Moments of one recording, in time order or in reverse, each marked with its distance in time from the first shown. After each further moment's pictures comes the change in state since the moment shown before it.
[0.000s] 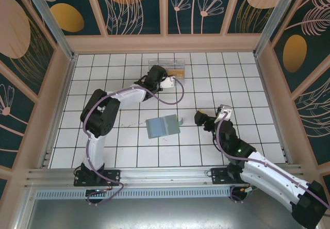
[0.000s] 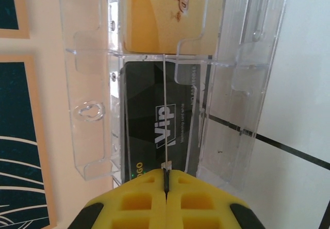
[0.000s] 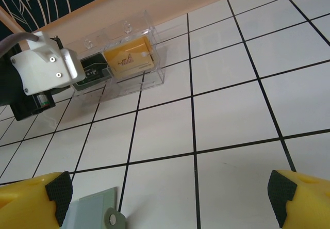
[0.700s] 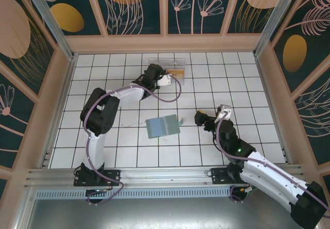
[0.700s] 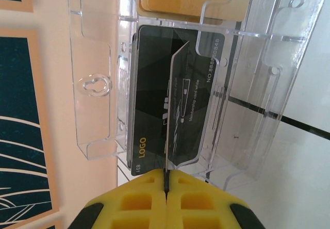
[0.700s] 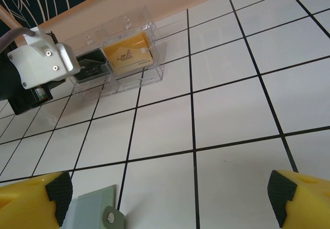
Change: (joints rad) left arm 0.037 0.013 0.002 0.038 -0.026 0.003; right arm -0.026 0.007 -0.007 0.006 -0.033 0.000
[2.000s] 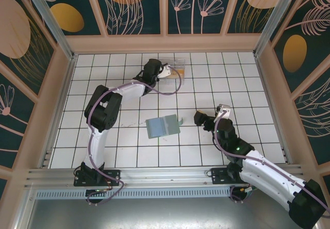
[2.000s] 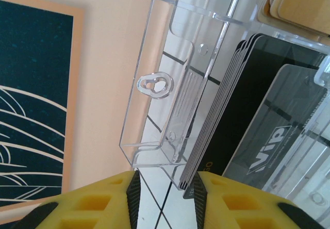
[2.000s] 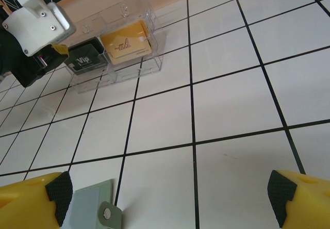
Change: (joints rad) left arm 0.030 0.085 0.107 0.097 -0.051 -0.108; right arm -0.034 0.045 -0.004 0.026 -0.052 0.004
